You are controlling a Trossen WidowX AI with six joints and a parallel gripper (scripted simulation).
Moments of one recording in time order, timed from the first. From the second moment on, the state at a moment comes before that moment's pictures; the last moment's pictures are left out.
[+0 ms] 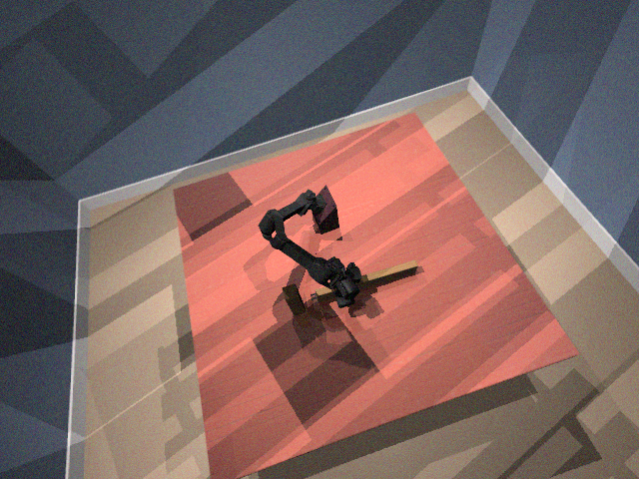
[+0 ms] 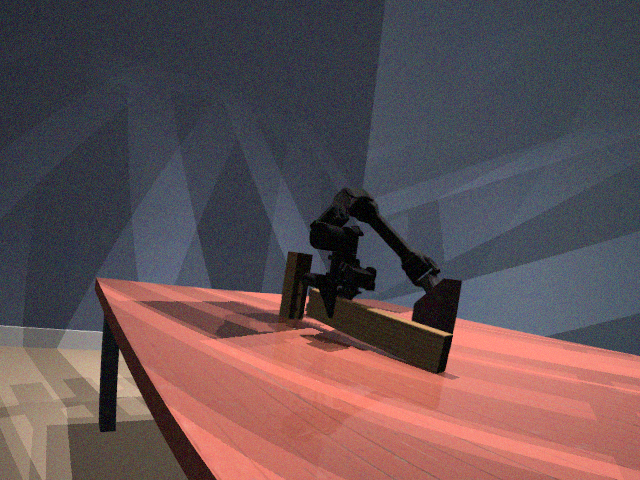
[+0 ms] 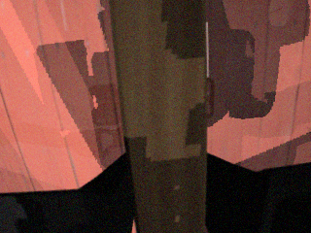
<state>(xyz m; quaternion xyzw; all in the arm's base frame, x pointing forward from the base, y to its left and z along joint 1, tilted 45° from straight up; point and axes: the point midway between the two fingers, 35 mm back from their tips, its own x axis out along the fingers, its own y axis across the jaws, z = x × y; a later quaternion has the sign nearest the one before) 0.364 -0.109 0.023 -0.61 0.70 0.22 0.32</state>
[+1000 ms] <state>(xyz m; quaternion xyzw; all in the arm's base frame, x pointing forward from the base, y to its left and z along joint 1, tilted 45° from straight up) 0.363 -0.112 0.025 -0.61 0.69 0.22 0.32</state>
